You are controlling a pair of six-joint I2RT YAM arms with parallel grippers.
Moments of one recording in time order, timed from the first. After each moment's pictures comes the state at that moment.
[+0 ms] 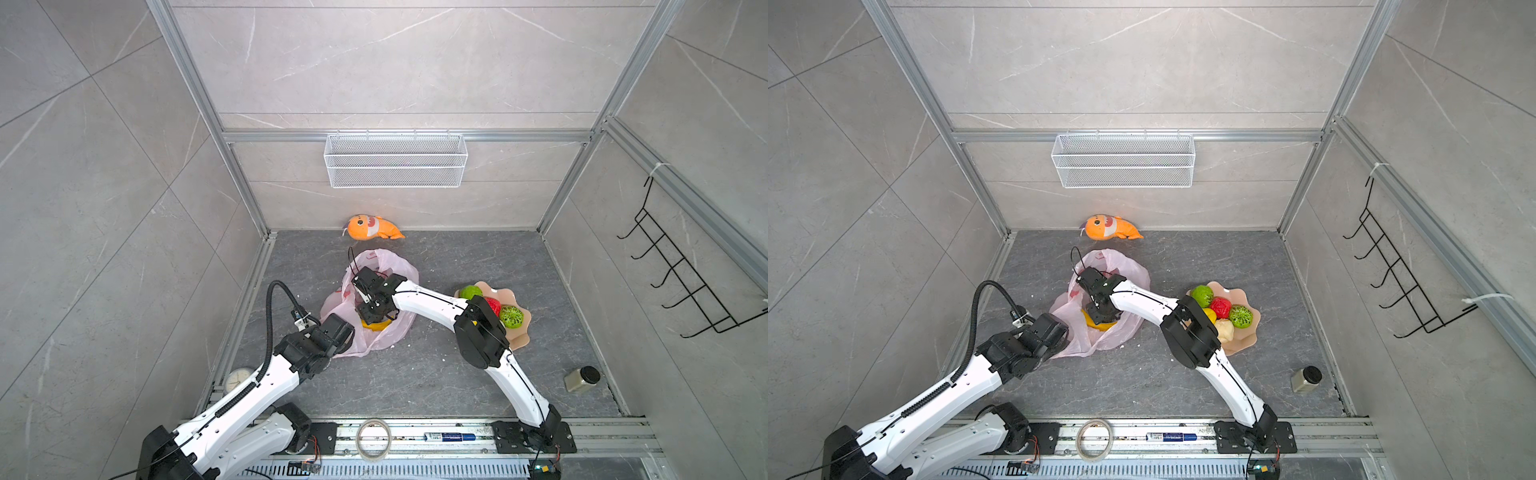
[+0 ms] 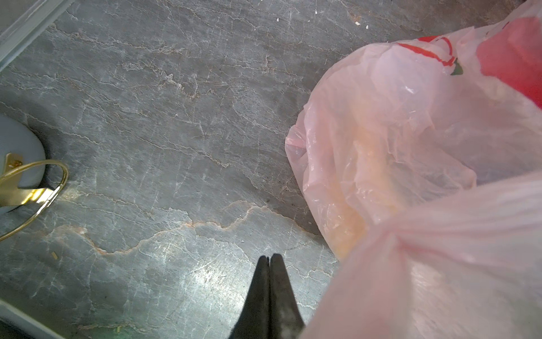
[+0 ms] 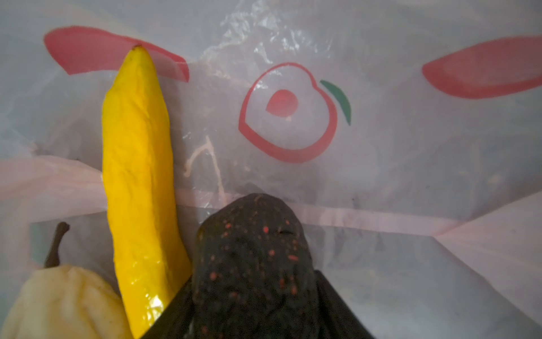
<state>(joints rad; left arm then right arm) -0.69 0.94 0.73 -0.96 -0.51 -1.17 0.89 2.40 2.05 -0.82 0.05 0.23</state>
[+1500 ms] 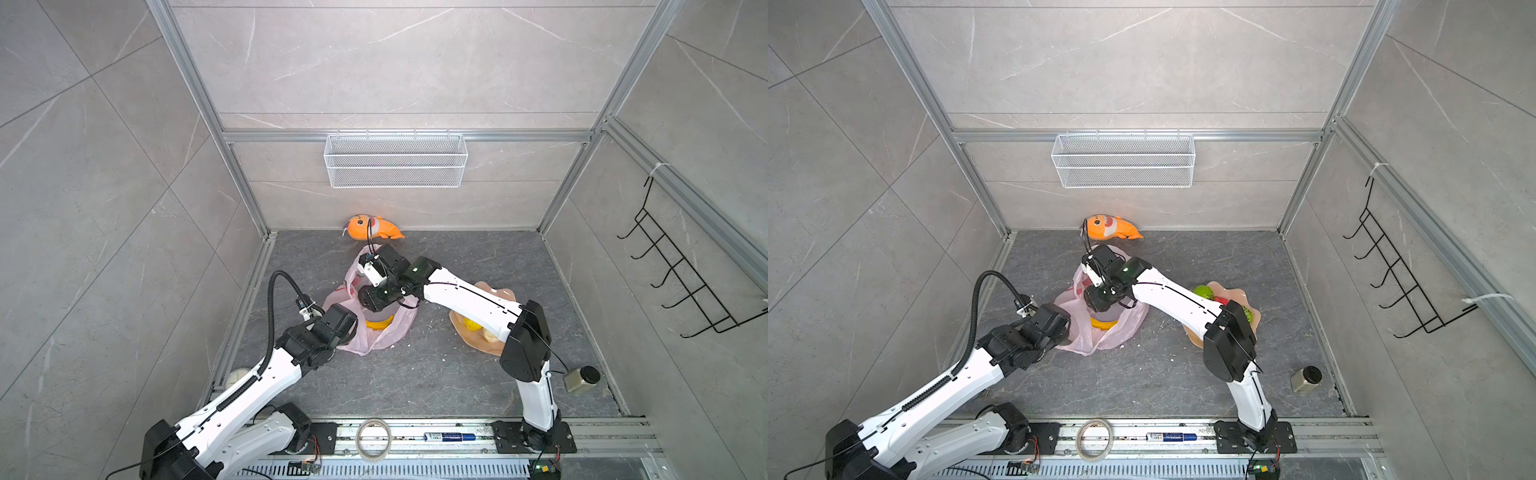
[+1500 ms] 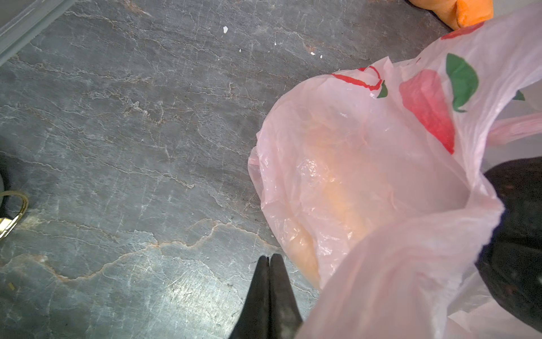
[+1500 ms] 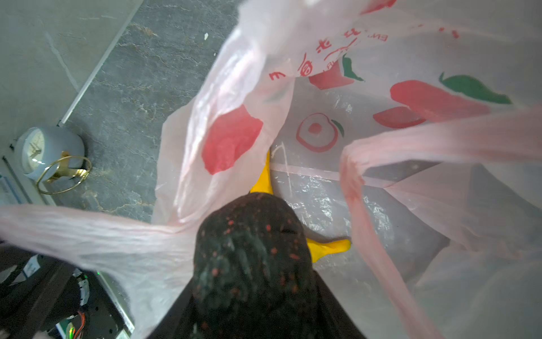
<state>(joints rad) -0.69 0.99 0.80 -0.88 -0.51 -1.12 0.88 2.04 1.93 -0.86 -0.13 0.24</state>
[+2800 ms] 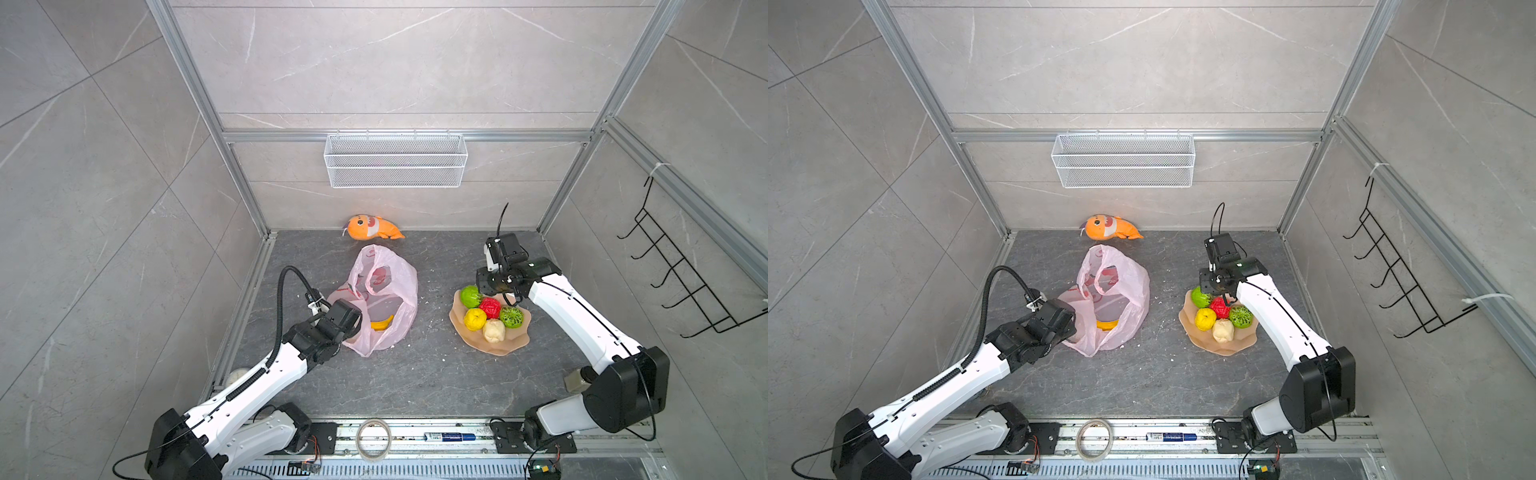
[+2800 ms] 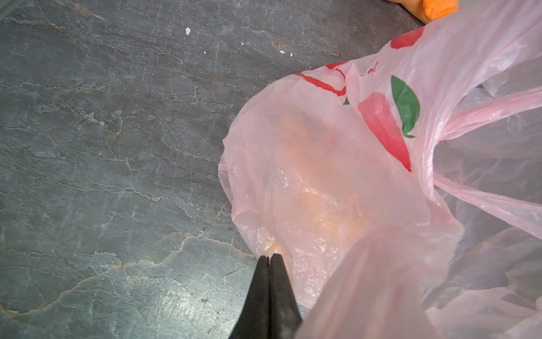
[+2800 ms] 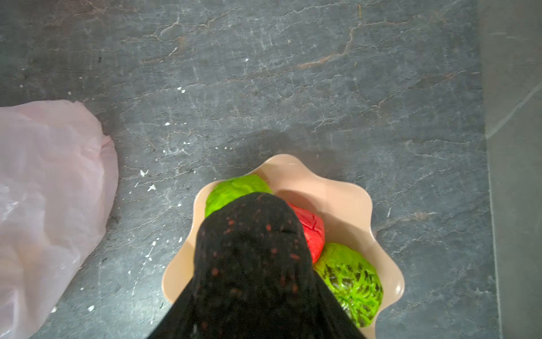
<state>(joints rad) -0.69 1.04 0.80 -0.77 -0.48 -1.05 0.29 1.49 1.33 -0.86 0.17 0.19</state>
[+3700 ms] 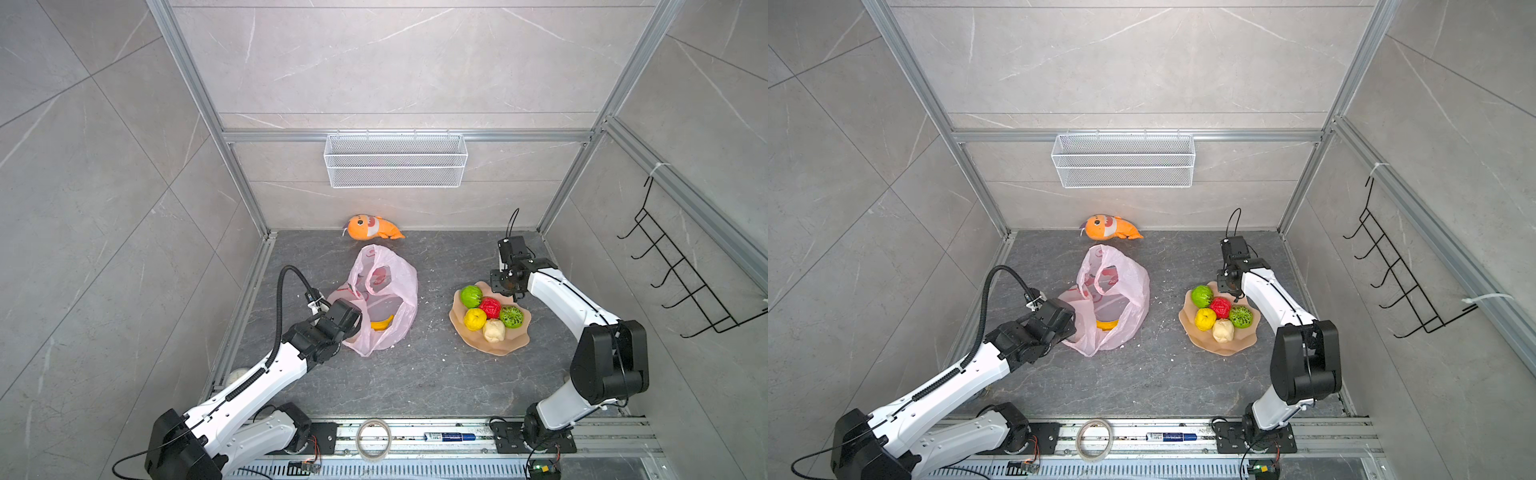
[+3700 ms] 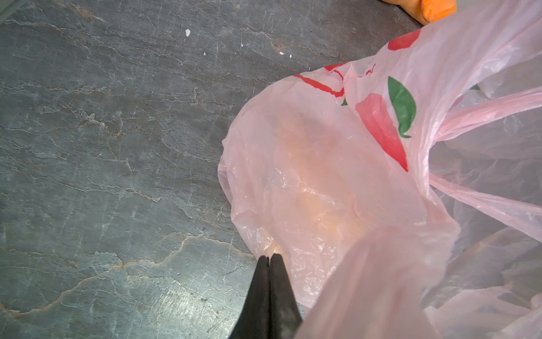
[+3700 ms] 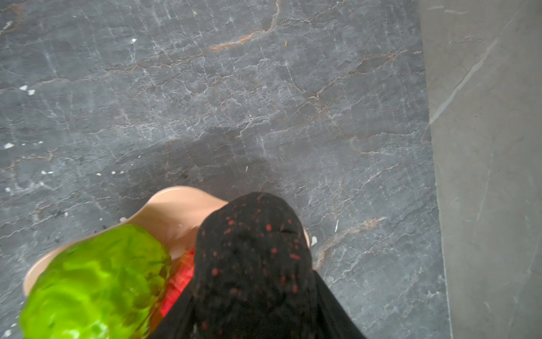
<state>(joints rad) -0.69 1.04 0.81 -0.78 -0.48 -1.05 0.13 1.63 1.26 -0.71 0.26 0.09</state>
